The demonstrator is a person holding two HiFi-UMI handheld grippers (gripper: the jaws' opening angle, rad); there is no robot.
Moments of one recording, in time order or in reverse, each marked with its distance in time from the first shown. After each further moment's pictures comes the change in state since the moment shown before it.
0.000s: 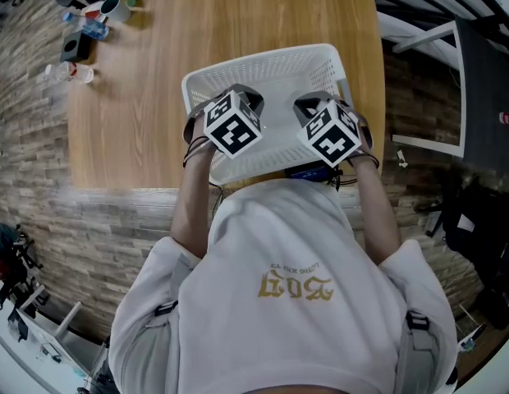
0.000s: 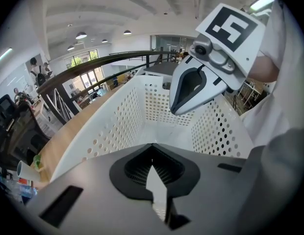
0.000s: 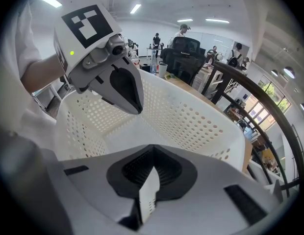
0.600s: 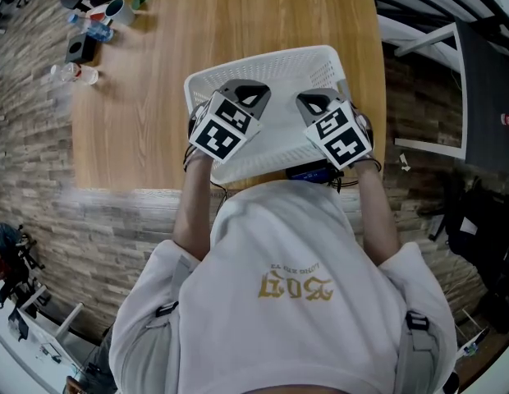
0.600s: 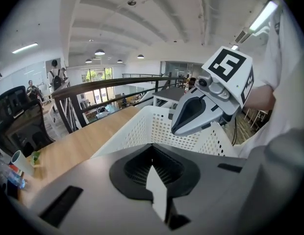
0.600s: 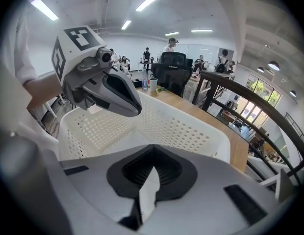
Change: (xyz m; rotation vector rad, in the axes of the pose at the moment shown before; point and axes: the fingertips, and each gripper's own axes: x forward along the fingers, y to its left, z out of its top) left arm -0.037 0.014 0.044 -0.110 -0.292 0.066; right arm -0.024 -0.014 0.020 0.107 -0.164 -0.049
